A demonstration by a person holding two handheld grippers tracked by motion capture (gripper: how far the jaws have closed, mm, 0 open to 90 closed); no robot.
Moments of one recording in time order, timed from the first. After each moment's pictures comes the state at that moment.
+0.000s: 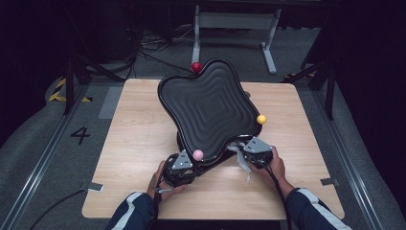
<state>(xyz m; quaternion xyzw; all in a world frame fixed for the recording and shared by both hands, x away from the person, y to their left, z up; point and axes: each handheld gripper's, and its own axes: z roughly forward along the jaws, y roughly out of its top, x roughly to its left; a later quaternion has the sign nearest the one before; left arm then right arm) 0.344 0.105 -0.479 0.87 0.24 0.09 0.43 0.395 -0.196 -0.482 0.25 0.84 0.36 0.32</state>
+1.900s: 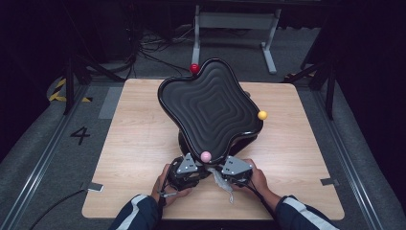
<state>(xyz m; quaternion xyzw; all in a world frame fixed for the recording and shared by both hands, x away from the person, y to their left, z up) 0.334 0.091 -0.478 0.87 0.24 0.09 0.43 0.348 -0.136 -0.481 0.14 0.87 0.41 0.26</state>
